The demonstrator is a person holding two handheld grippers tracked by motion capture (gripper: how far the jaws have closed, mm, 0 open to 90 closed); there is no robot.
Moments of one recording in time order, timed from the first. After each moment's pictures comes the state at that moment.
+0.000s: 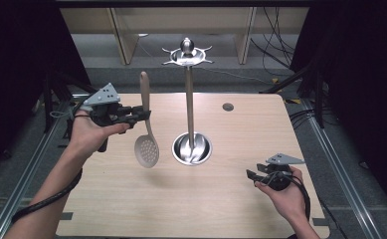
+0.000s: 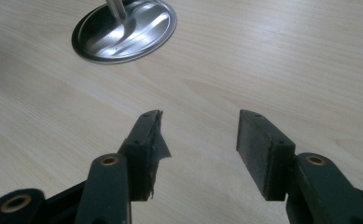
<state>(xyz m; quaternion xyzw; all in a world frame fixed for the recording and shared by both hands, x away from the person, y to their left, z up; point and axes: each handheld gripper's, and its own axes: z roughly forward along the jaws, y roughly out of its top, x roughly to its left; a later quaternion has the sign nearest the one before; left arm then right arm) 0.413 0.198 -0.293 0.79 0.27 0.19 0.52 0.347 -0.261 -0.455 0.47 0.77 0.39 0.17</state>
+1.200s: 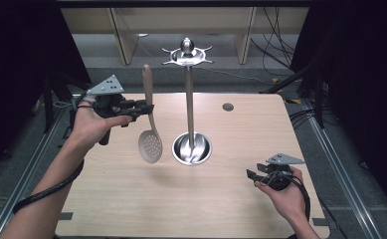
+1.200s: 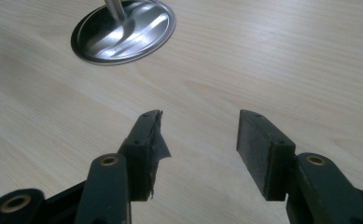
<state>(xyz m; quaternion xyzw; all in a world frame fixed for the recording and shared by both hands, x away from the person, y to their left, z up) 0.426 0.191 -0.280 0.79 0.26 0.18 0.52 0.348 -0.261 -0.455 0.47 0.77 0.39 0.17</state>
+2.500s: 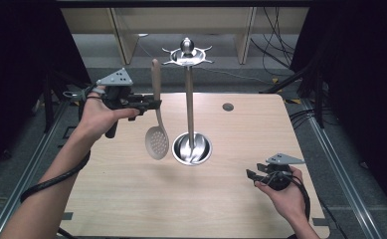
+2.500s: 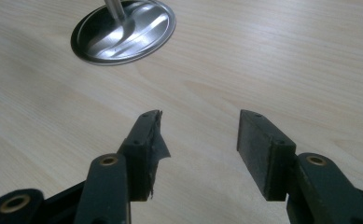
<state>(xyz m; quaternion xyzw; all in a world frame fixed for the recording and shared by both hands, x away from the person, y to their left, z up) 0.443 0.174 -0.271 0.80 0.25 0.15 0.52 0.347 -0.262 -0.454 0.47 0.78 0.38 0.18</state>
